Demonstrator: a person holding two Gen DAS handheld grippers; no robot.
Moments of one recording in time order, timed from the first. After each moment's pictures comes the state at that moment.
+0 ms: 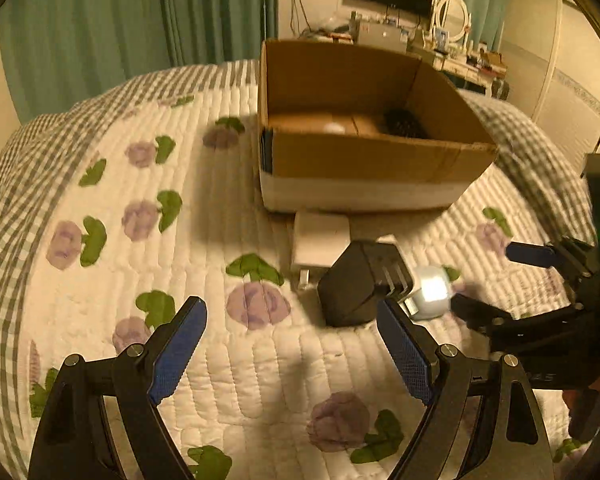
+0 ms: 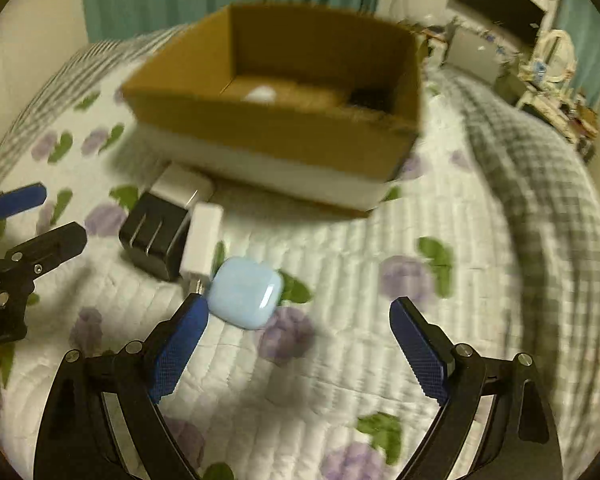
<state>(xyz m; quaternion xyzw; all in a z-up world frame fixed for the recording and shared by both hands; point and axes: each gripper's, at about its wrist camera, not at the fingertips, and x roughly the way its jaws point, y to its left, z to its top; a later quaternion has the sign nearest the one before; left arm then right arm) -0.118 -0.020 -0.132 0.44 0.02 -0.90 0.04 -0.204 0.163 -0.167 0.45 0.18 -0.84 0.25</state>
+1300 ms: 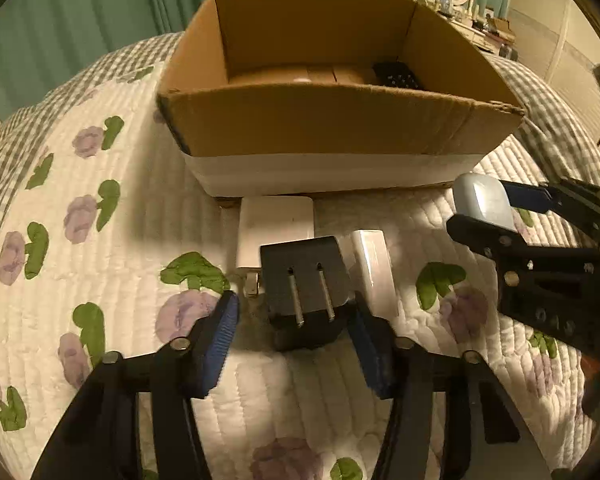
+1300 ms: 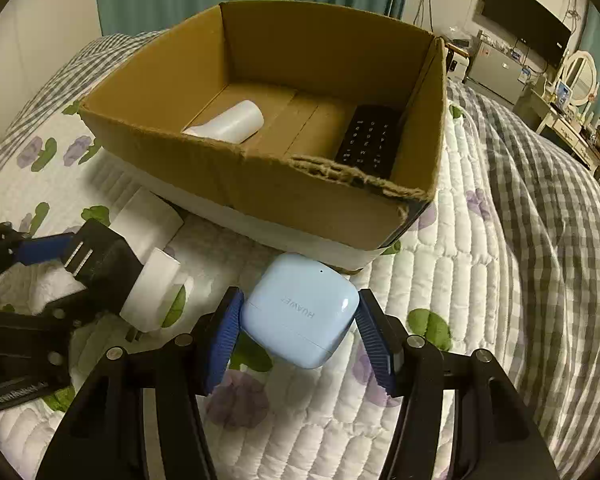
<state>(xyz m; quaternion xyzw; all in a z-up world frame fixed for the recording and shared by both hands) -0.171 0.015 -0.160 0.50 0.01 -0.86 0.03 -0.251 0.174 -0.168 0.43 0.19 -0.84 0.27</state>
